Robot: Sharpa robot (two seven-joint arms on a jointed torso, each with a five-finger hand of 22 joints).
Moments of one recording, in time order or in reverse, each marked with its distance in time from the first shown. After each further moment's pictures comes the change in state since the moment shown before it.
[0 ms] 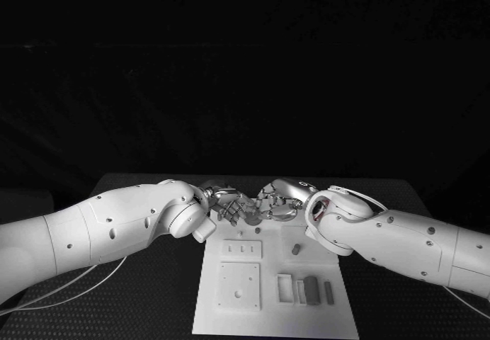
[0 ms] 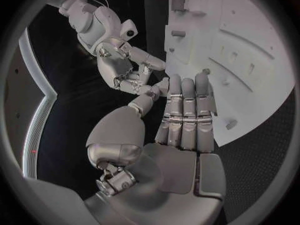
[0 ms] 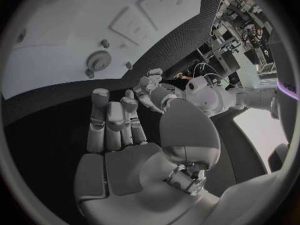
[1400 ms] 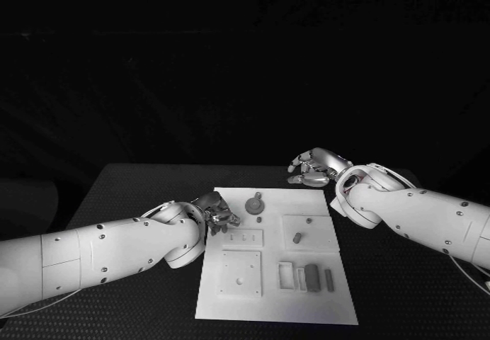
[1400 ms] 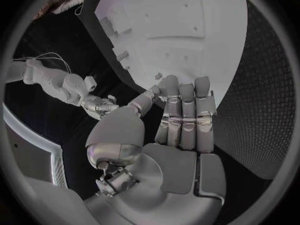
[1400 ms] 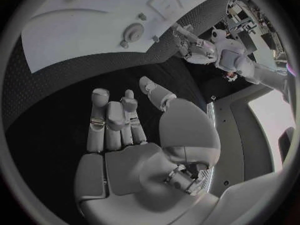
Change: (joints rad) left arm -0.080 -0.057 -0.085 0.159 -0.578 -0.257 -0.187; left_hand 0.022 -0.033 0.009 0.004 0.018 0.018 0.010 -0.054 0.044 -0.004 -0.025 0.189 0.173 -0.007 -0.043 0.226 0.019 -0.017 0.037 -0.045 0.085 0.185; right arm 0.011 -0.081 0.037 -0.107 0.171 -0.099 0.054; right_hand 0.008 0.000 -0.005 0.000 0.000 -0.001 0.002 0.000 -0.001 -0.001 0.001 0.001 -0.003 -0.003 0.003 -0.004 -0.001 0.000 -0.003 0.004 -0.005 0.000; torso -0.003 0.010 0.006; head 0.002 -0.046
